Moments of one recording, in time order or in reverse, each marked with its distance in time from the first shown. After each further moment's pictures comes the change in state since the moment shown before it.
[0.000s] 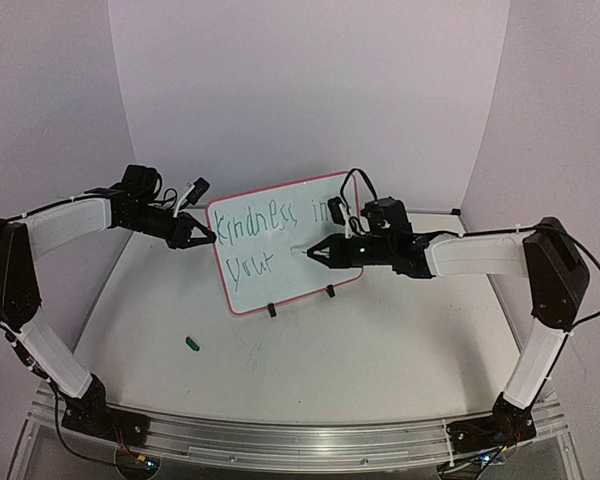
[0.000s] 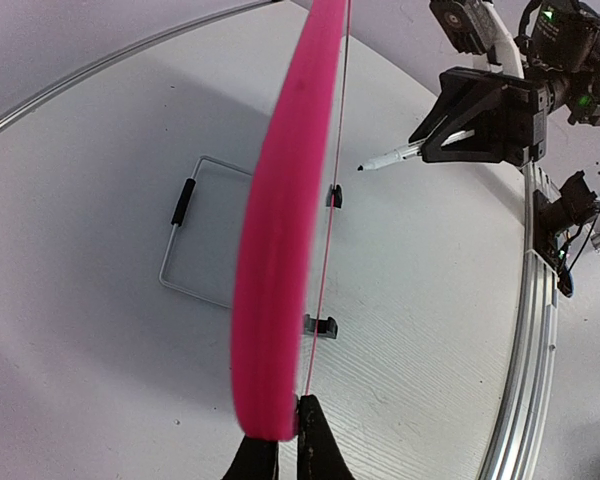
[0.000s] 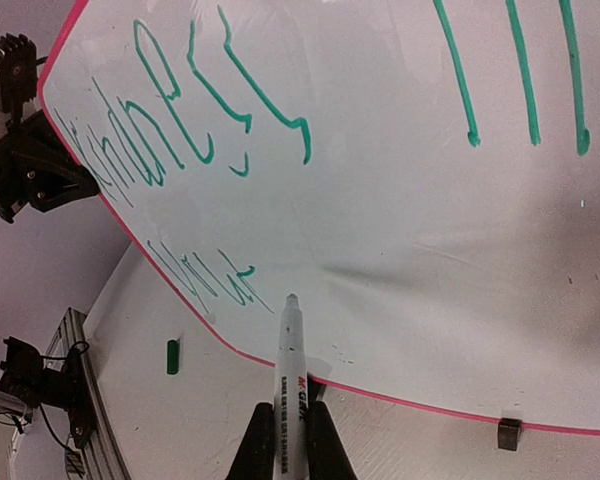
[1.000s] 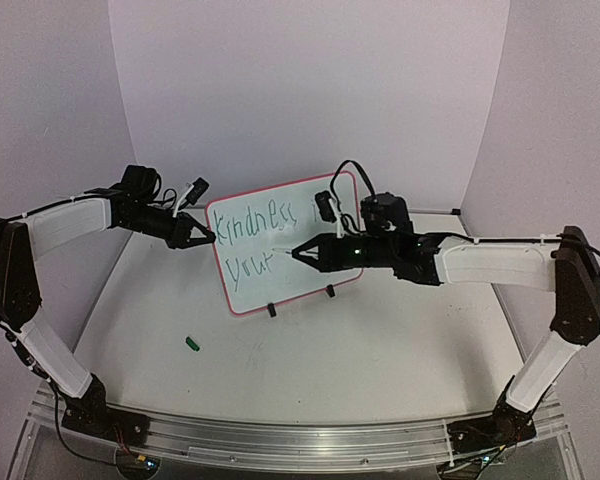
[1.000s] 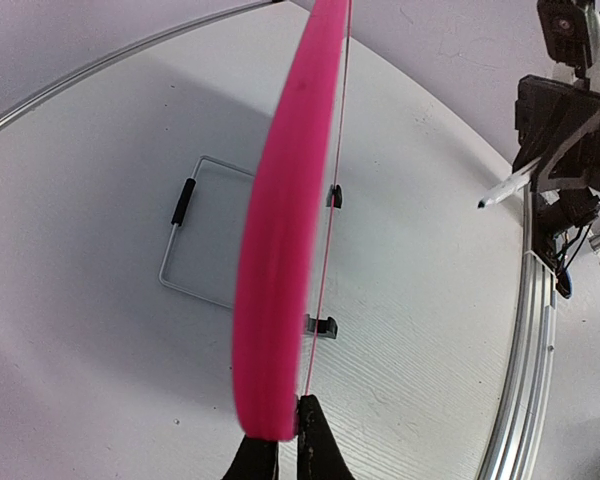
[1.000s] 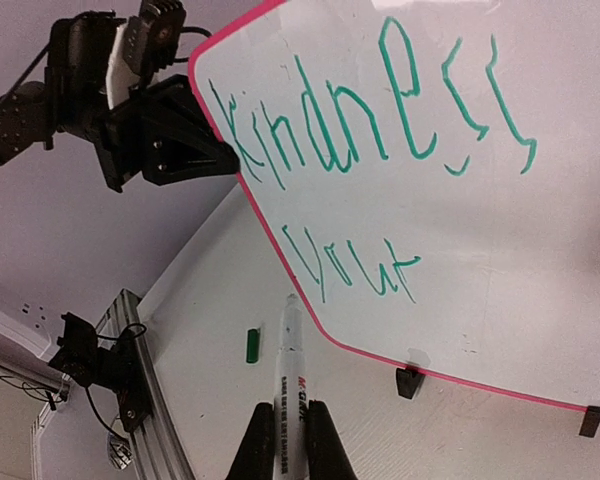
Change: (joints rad) left arm 0.006 0.002 -0.001 0.001 0.007 -0.002; right arm 0.119 -0.112 0.000 -0.028 0.017 0.030
